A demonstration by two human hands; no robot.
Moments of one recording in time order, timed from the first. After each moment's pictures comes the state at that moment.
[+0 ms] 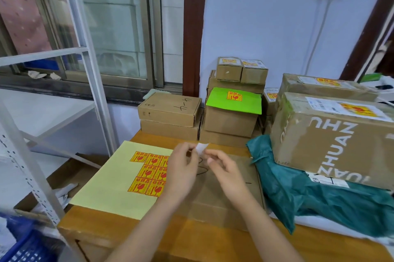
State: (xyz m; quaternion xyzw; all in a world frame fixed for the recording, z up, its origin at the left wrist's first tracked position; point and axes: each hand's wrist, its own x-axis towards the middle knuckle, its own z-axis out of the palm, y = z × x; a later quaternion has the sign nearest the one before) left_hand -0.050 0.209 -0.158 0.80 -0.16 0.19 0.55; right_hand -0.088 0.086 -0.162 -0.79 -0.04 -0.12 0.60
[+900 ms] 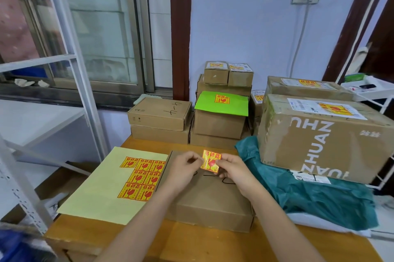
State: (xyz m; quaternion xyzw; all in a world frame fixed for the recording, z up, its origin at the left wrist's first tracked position) left_hand -0.037 0.188 -0.162 0.80 -0.17 -0.03 0.57; right_hand -0.072 0.029 -0.161 -0.78 0.06 -0.01 0.63
